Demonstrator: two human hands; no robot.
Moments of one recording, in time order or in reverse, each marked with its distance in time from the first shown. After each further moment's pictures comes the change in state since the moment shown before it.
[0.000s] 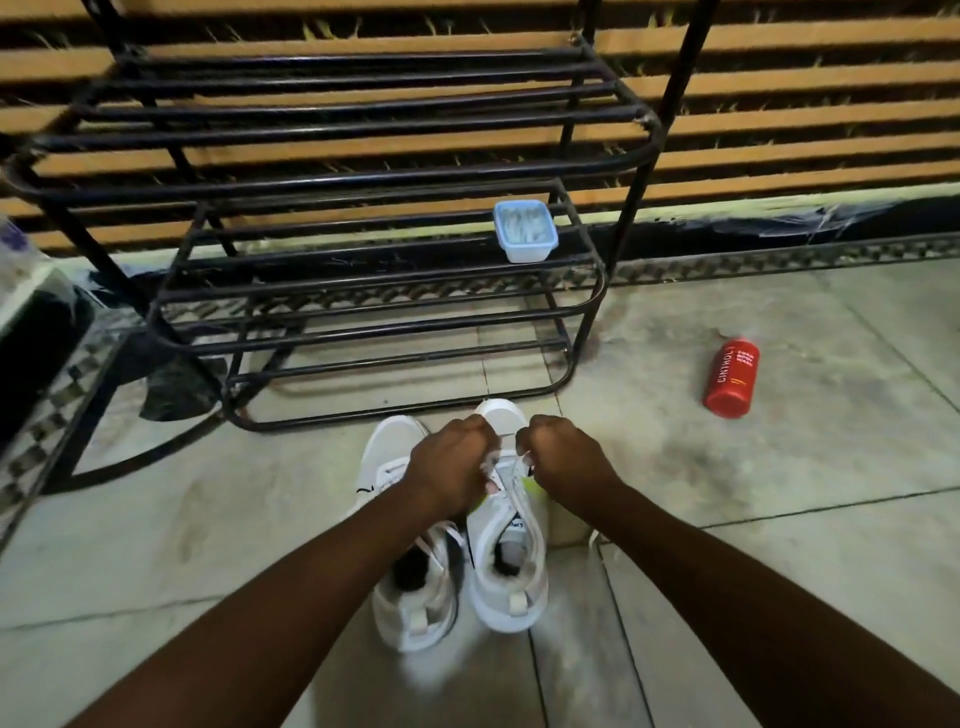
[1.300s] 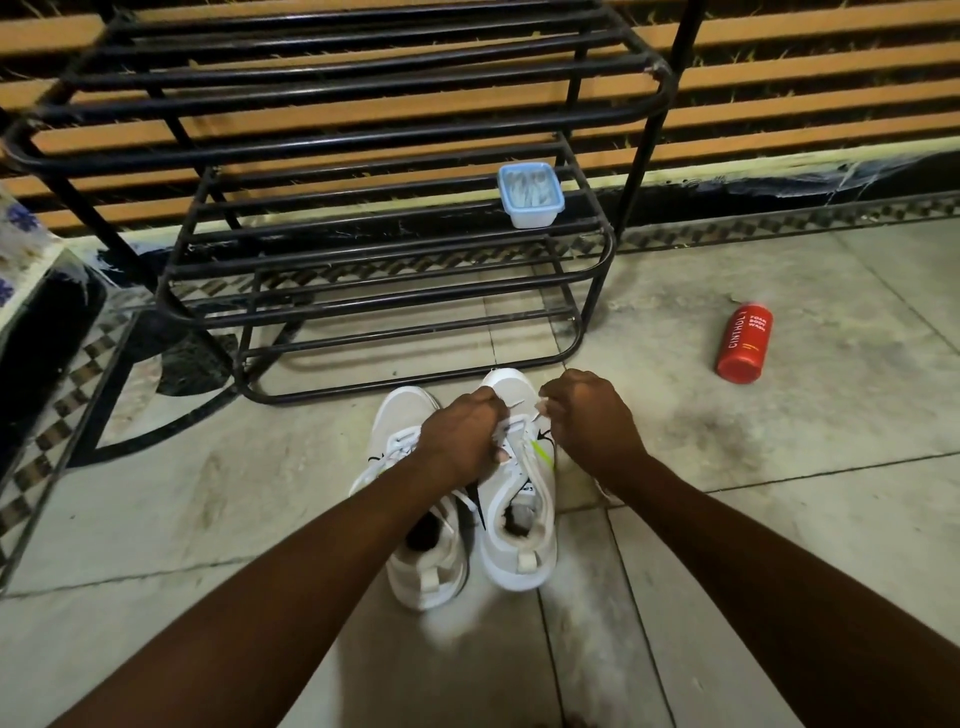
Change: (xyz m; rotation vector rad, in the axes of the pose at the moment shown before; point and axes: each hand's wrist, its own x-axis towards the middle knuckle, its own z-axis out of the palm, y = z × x) left_hand 0.000 0.003 0.007 -0.001 0.011 -0.040; right_hand -0.007 0.013 -0.001 0.118 0.303 0.013
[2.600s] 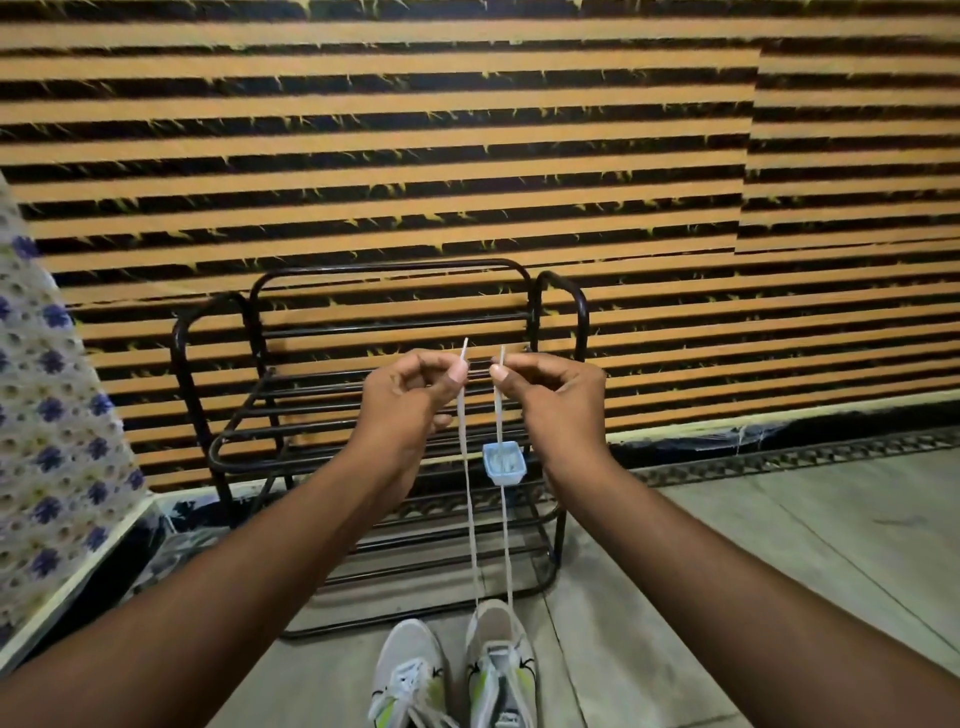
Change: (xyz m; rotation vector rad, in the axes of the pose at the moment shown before) left_hand -0.099 0.123 -0.323 -1.273 0.668 0.122; right_hand 0.023 -0.197 -0.282 1.042 0.585 -0.002
